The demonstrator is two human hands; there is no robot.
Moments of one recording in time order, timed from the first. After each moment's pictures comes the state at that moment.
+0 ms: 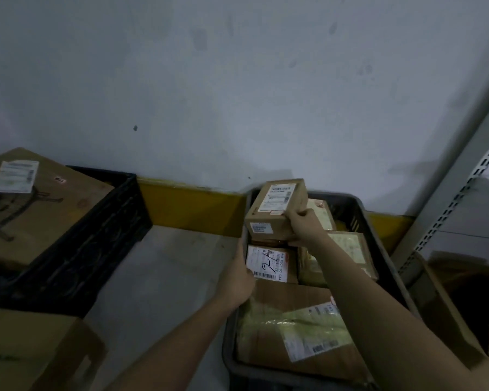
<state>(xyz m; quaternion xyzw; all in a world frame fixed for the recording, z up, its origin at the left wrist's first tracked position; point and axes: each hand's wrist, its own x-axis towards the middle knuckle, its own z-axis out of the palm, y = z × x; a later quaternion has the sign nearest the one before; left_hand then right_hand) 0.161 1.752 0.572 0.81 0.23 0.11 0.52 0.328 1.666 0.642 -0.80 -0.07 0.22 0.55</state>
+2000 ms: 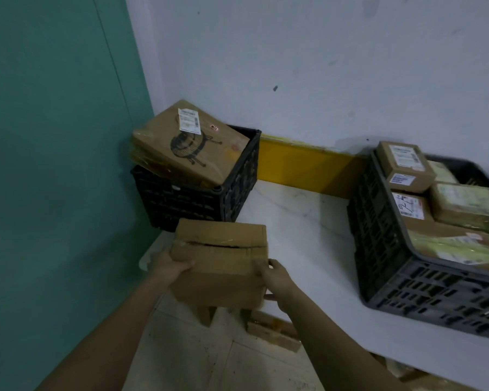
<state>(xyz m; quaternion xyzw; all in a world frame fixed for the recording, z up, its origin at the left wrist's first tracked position) -0.329 2.022 0.508 0.68 0.53 0.10 0.50 -0.155 1.826 0.508 -0.75 -0.08 0.43 0.49</state>
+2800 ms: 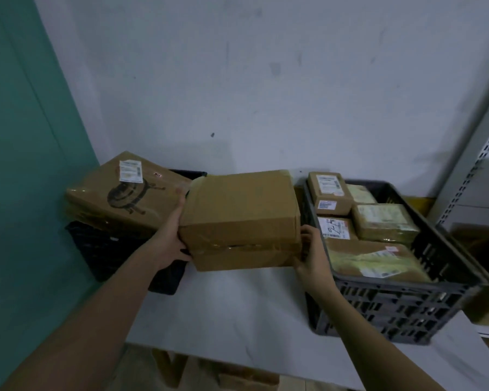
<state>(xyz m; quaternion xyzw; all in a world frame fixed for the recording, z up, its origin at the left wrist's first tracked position) -0.165 1.936 0.683 0.57 0.34 0.12 0.74 0.006 1.682 0.599 -0.75 -0.33 0.02 0.57</state>
